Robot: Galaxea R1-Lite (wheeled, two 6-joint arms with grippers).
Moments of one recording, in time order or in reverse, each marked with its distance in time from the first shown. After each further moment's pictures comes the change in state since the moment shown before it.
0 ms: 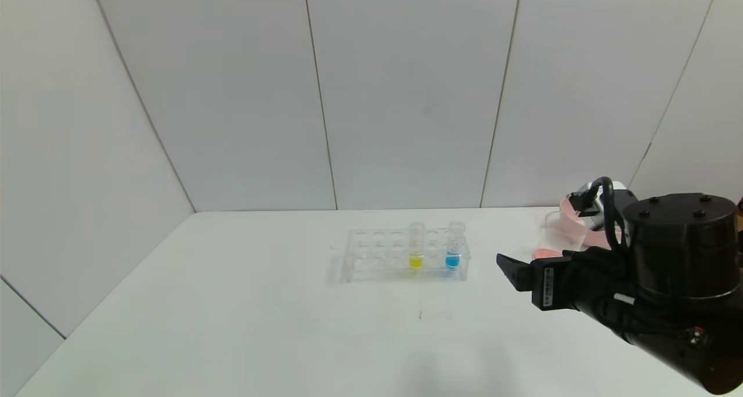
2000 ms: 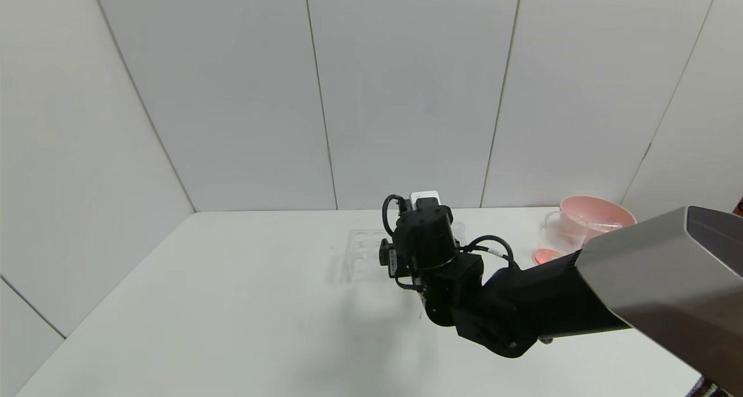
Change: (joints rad) left arm 0.000 0.000 0.000 0.000 0.000 0.000; right arm 0.095 0.681 -0.606 -0.148 -0.135 -0.045
